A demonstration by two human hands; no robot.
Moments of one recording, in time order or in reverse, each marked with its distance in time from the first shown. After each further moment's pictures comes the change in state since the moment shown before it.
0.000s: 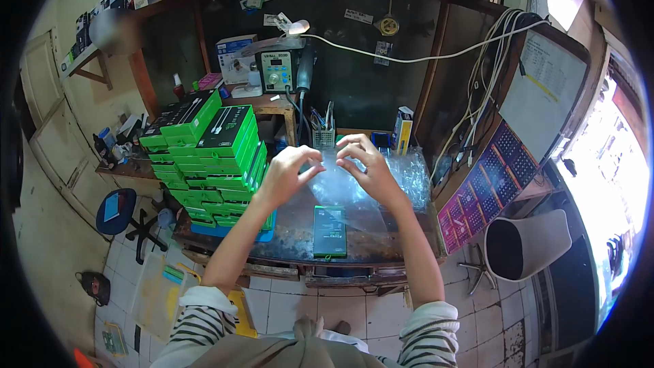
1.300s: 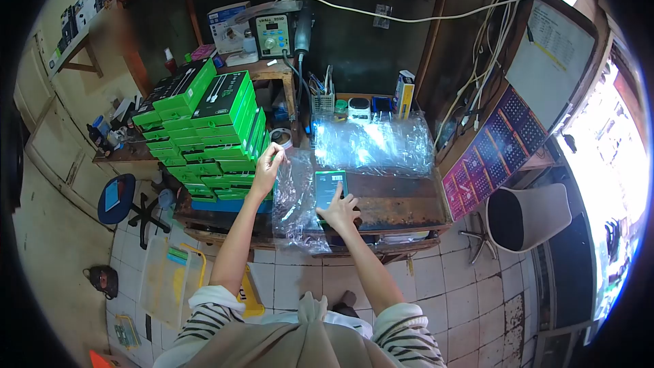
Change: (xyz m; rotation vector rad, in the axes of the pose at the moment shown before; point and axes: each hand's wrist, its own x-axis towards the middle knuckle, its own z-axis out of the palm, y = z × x) left_hand -0.121 -0.067 0.022 -0.526 0.053 -0.601; right_hand -0.142 0.058 0.187 -0.431 -0.335 1.125
